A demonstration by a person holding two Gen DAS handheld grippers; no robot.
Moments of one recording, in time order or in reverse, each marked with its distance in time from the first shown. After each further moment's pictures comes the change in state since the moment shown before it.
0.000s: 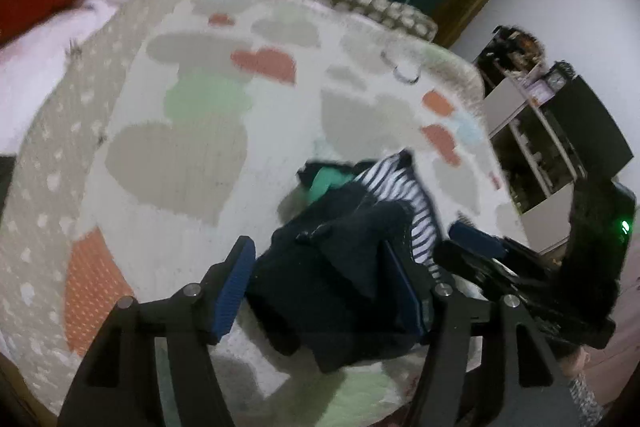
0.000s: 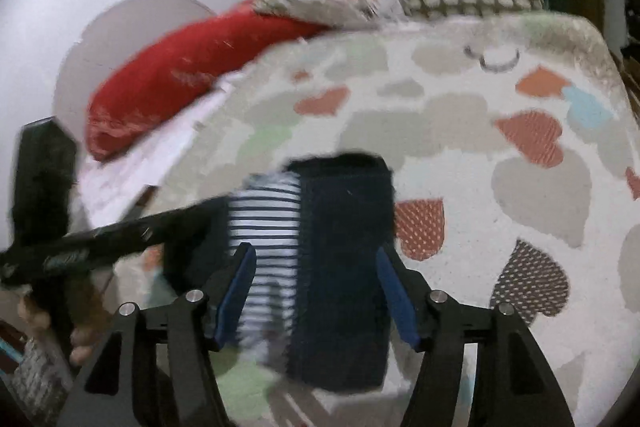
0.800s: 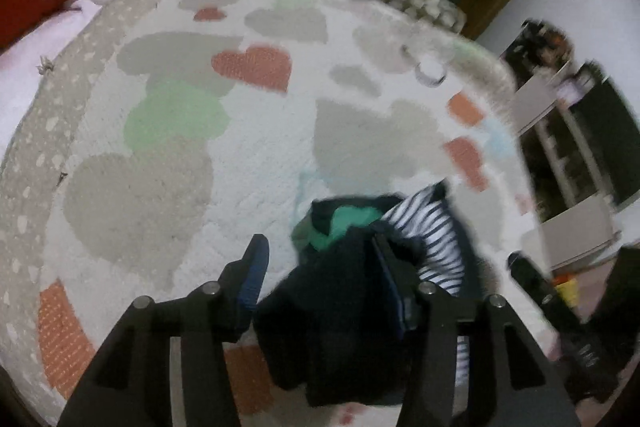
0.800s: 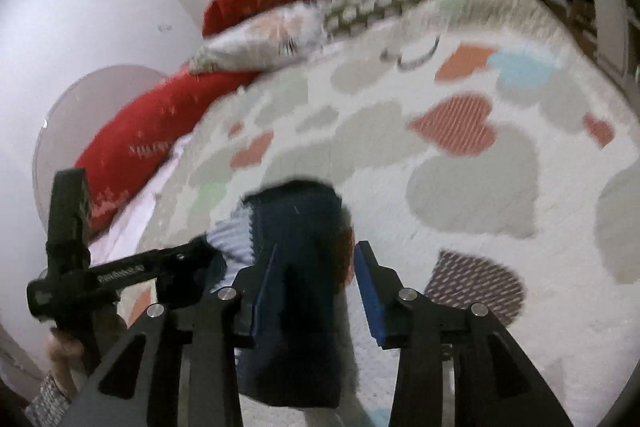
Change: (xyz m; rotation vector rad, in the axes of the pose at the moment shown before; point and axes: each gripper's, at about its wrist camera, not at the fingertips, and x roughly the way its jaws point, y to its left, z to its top) left arm 0.031 -0.030 0.050 -0.037 0.014 0.057; right arm -0.036 -0.071 0.002 0.223 -0.191 -0.014
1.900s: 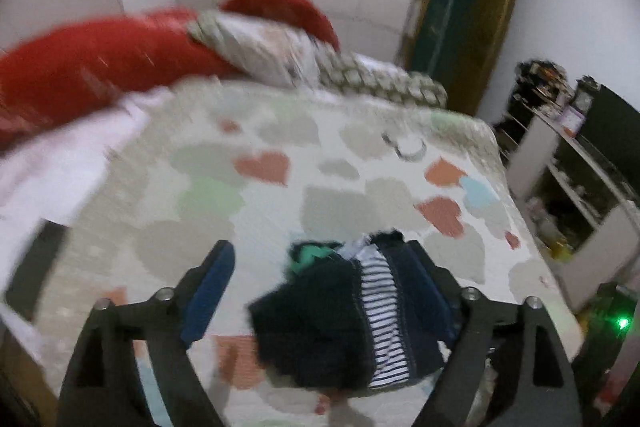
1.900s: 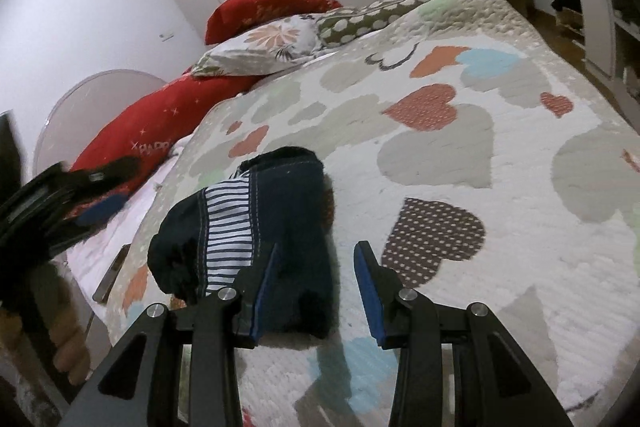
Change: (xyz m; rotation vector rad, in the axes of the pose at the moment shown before) left arm -0.088 -0.063 -0.055 0.117 -0.411 0.193; right arm -0.038 -0.014 -0.045 -0.006 -0.031 -0.037
